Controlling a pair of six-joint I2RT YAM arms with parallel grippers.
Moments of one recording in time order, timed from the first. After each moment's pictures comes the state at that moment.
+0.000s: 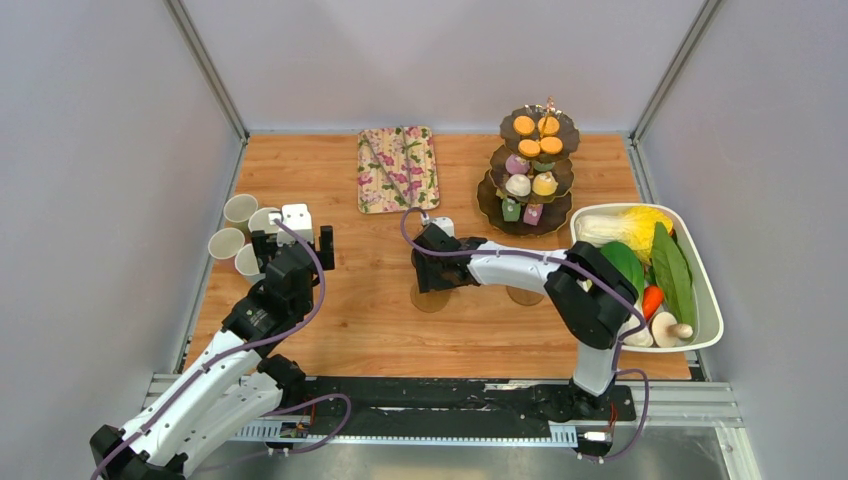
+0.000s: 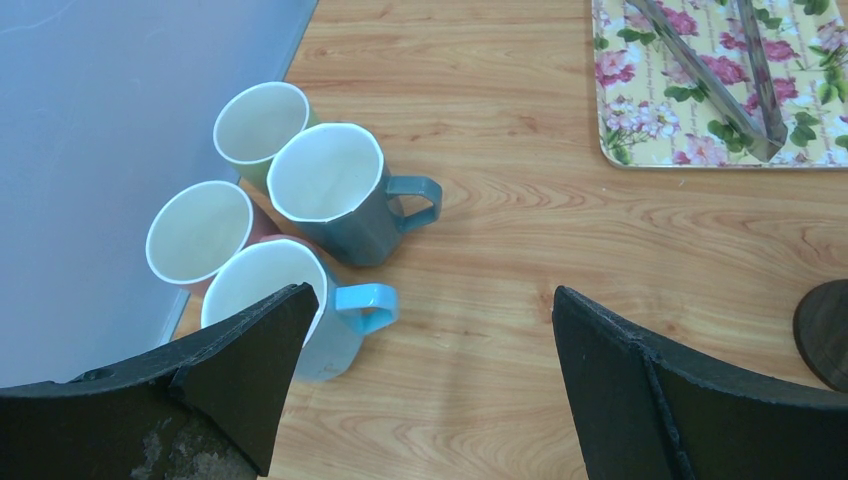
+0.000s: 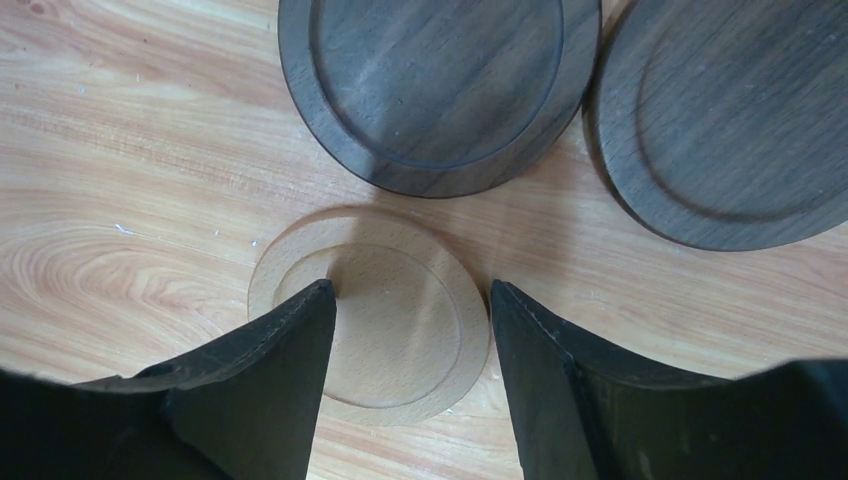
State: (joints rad) left arm -0.60 0.66 0.61 -0.29 -0.80 -0.10; right arm 0.89 1.84 1.15 -0.38 0.20 0.61
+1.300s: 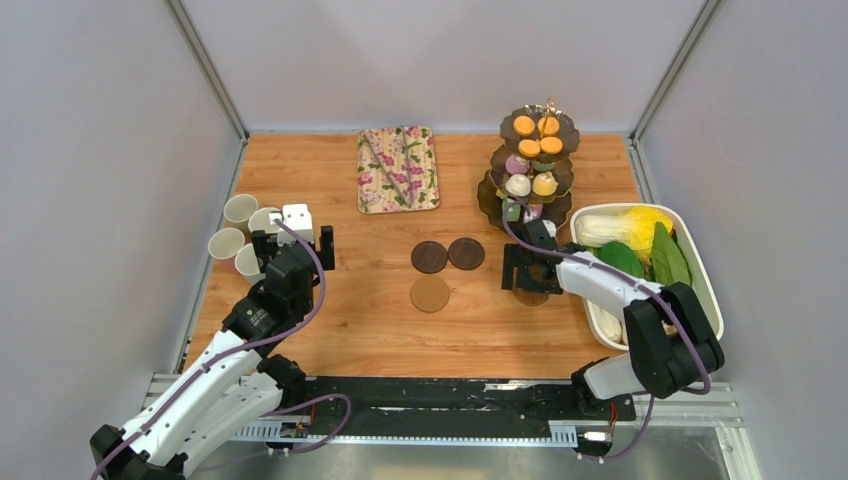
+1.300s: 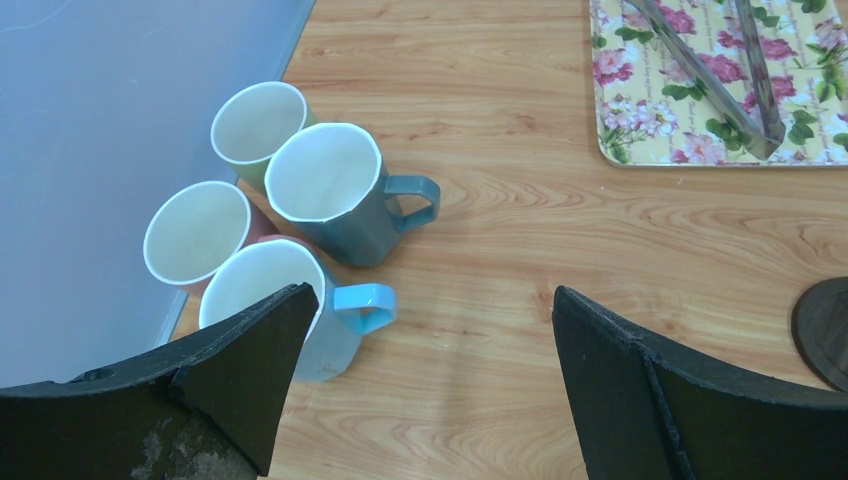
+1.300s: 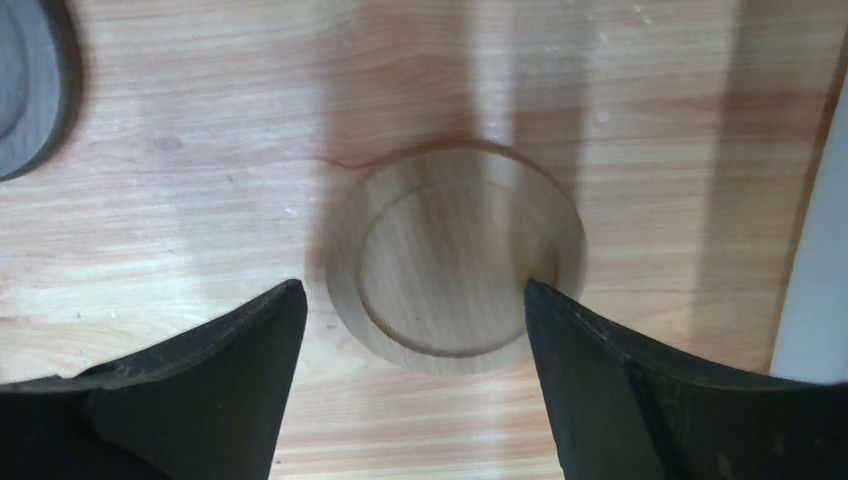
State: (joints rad) left arm -0.60 0.66 0.61 -0.29 -0.79 -0.10; right arm 0.42 1.42 0.74 -0.47 0.21 0.49
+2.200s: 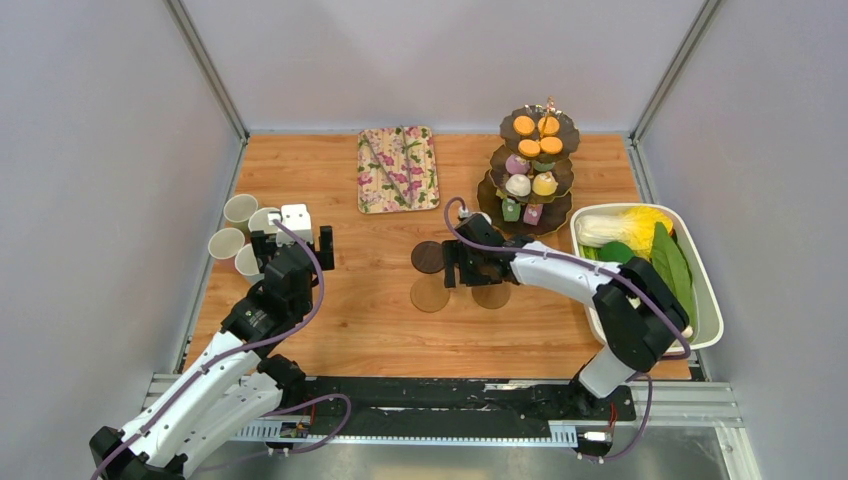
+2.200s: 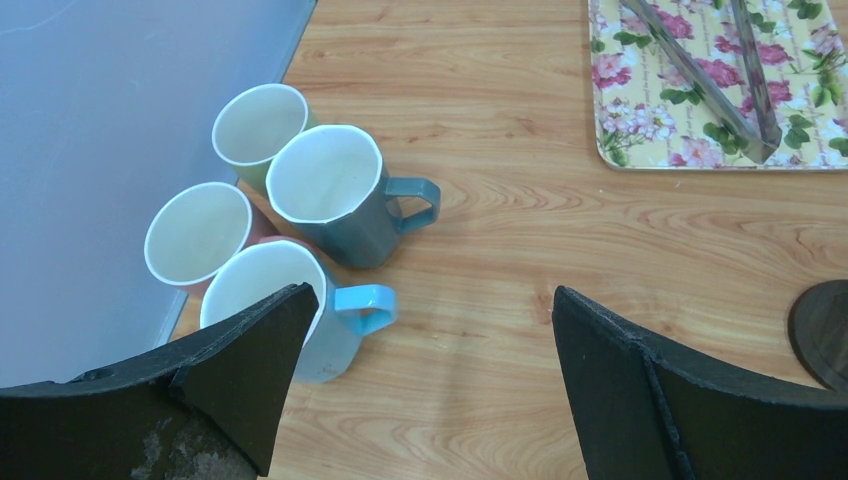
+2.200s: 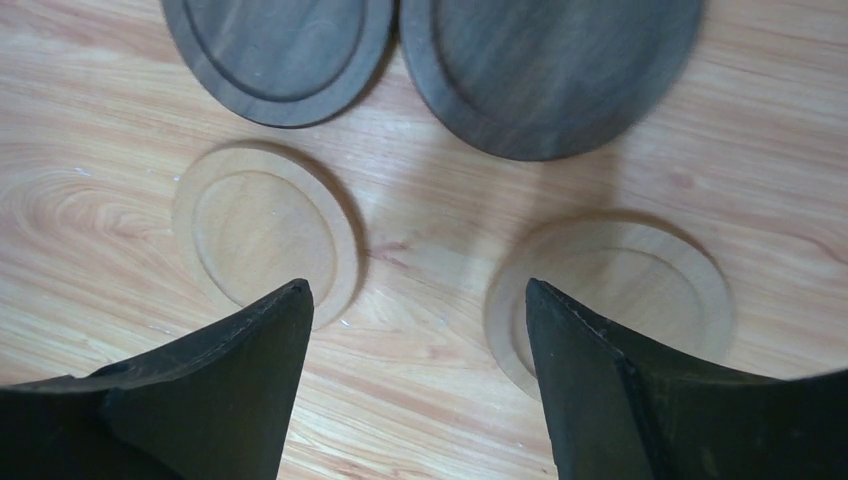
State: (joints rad) left arm -0.60 0.65 0.61 -0.29 -0.79 -0.10; right arm 0.73 1.61 0.96 -0.37 0.04 0.57
